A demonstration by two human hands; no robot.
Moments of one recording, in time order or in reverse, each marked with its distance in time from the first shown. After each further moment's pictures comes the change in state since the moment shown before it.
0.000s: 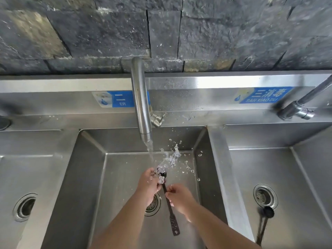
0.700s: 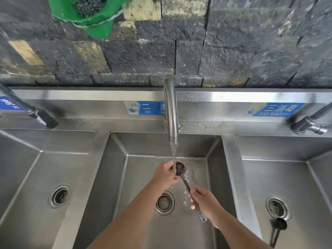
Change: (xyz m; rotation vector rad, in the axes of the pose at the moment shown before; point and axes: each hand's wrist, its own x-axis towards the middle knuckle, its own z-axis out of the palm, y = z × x) left_hand -0.056 0.063 -0.017 0.346 -0.167 0.221; right_hand -0.046 -0.006 -0.031 0.121 -0.018 -0.069
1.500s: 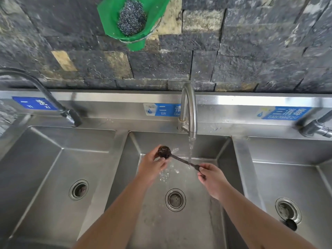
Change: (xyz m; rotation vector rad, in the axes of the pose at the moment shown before) left_hand -0.069 0.028 -0.085 -0.393 0.170 0.167; right_hand 0.022 -0.051 0.014 0.648 0.107 -0.004
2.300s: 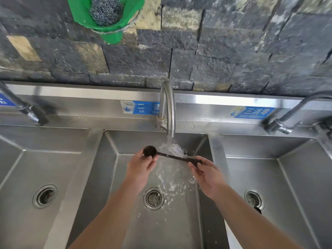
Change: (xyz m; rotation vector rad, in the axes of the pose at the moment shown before) left_hand 0.017 -0.034 0.025 -0.373 -0.028 -0.134; right_hand -0.064 -0.045 -0.018 0.366 -0.009 -0.078
